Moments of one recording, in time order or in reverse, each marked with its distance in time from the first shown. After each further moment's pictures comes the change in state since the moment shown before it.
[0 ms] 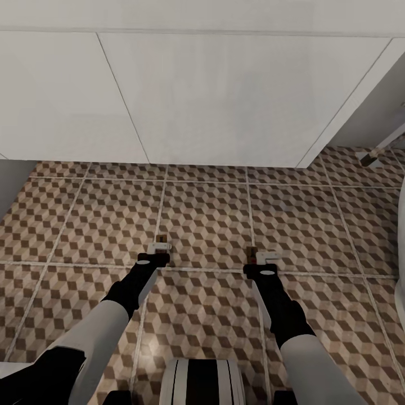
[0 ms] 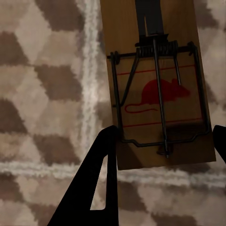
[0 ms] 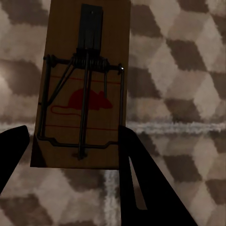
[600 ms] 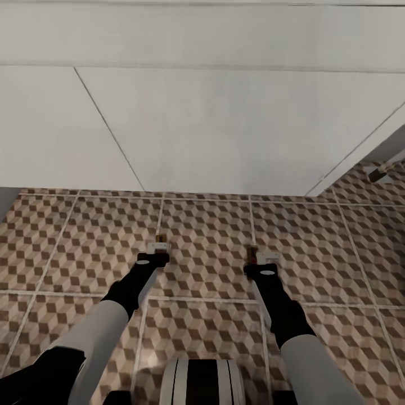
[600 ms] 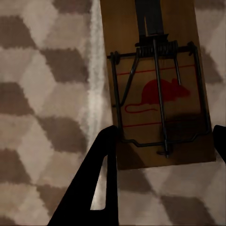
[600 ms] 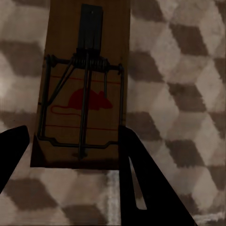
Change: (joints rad) left arm 0.000 0.002 0.000 -0.002 0.001 -0.002 0.001; right arm 0.000 0.000 0.001 -0.001 0.000 0.000 -0.002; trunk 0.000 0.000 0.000
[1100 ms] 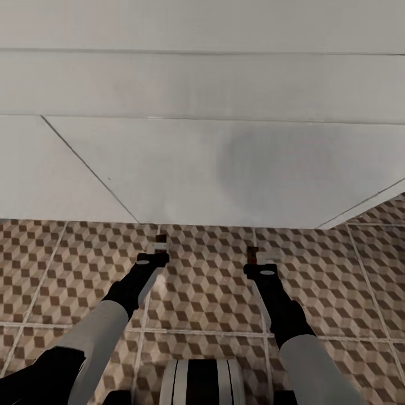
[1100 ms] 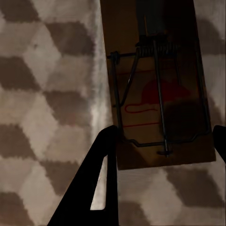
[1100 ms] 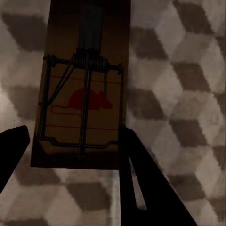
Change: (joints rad) left arm 0.000 0.000 0.000 0.002 0.000 0.000 0.000; right arm 0.000 0.001 0.000 0.001 0.001 0.000 -0.002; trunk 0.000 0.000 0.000
